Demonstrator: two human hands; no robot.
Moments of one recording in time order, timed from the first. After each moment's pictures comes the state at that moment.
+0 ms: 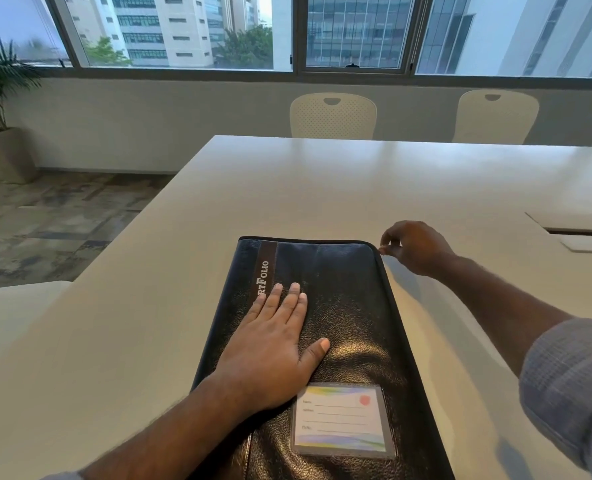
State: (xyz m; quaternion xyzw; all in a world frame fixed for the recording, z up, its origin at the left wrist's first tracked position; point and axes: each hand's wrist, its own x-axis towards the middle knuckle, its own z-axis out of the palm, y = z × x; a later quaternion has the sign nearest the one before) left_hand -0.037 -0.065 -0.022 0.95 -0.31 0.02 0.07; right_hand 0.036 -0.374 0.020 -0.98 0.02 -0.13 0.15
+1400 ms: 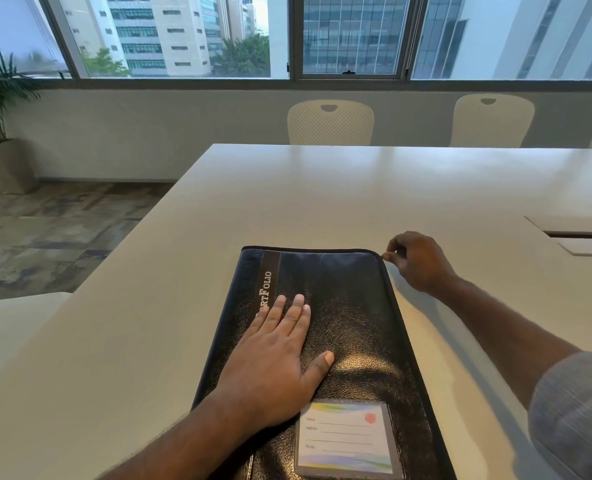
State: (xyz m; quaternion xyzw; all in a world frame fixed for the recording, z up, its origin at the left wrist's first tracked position) left_hand -0.043 -0.067 -0.017 0.95 -0.31 0.00 0.09; right_hand 0.027 -0.372 0.004 -0.95 0.05 -0.21 0.23
